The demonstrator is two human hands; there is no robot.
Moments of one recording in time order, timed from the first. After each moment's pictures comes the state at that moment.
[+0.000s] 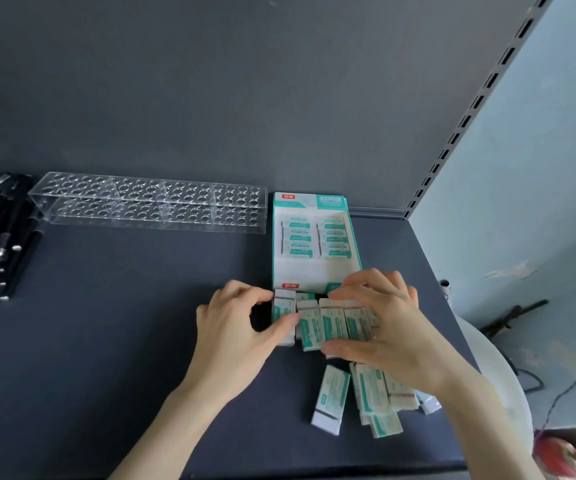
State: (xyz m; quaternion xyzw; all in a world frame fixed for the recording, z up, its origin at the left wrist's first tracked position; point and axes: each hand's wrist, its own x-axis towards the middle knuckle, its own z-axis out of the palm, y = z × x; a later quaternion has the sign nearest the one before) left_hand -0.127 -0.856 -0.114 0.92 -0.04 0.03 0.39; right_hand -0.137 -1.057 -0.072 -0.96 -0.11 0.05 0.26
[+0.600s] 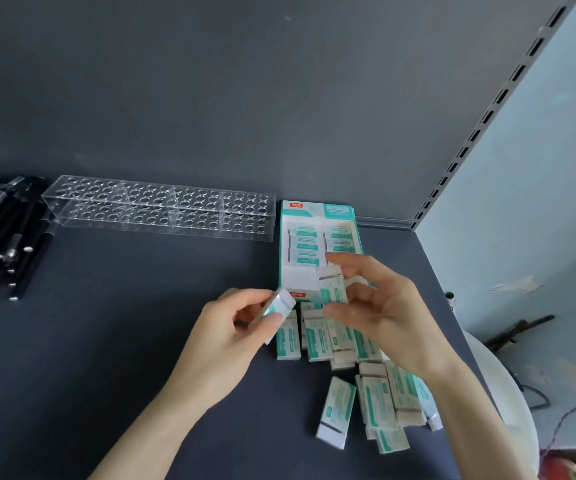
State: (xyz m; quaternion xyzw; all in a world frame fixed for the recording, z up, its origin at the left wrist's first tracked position) left_hand -0.128 -0.841 -0.100 0.78 -0.02 -0.04 0.62; right_hand -0.118 -1.045 -0.069 -0.79 -0.10 0.05 0.61
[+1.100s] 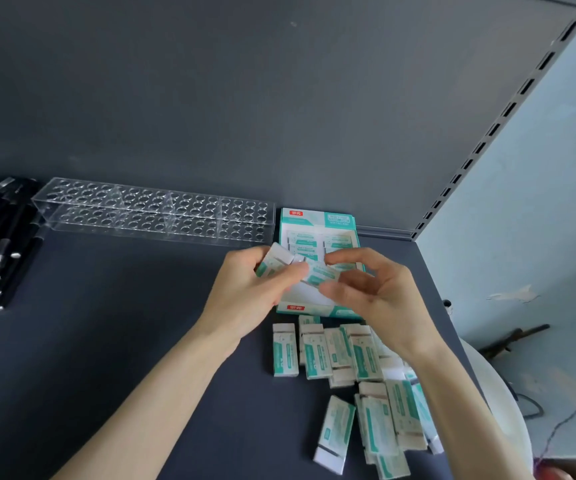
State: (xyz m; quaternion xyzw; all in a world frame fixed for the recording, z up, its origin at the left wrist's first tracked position) left_hand -0.070 -0.864 -0.081 0.73 -0.02 -0.06 0.68; right_hand -0.086 -1.042 -0.071 -0.77 -0.06 0.02 0.64
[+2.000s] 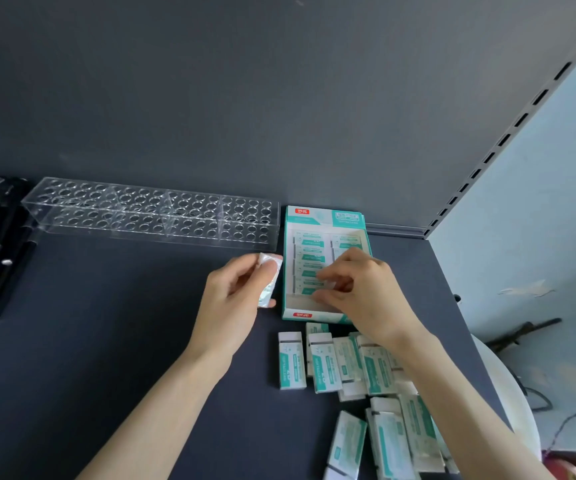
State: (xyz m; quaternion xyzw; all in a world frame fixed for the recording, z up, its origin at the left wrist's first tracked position) left_hand -0.068 -0.855 -0.103 0.68 0.05 -0.01 0.73; right_hand -0.051 -1.031 -0.091 -0.95 -0.07 -0.01 0.31
